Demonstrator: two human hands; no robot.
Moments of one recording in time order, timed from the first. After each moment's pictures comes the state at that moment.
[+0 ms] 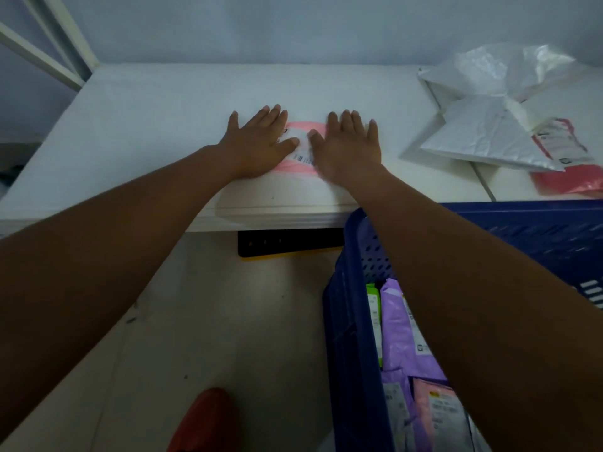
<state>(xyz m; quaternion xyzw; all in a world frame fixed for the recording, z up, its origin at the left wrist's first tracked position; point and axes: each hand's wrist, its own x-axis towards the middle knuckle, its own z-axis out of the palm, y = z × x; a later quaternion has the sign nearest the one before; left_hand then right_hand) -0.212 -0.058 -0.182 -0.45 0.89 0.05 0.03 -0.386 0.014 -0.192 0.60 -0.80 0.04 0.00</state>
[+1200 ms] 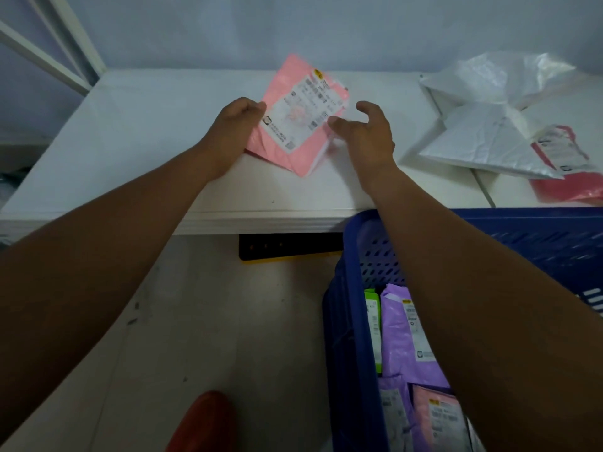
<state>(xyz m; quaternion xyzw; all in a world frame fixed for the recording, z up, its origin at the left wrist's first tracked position) -0.191 -0.054 -0.163 -0.48 0.66 0.46 -0.35 -0.400 0.034 -0.163 0.37 -0.71 0.52 -0.30</state>
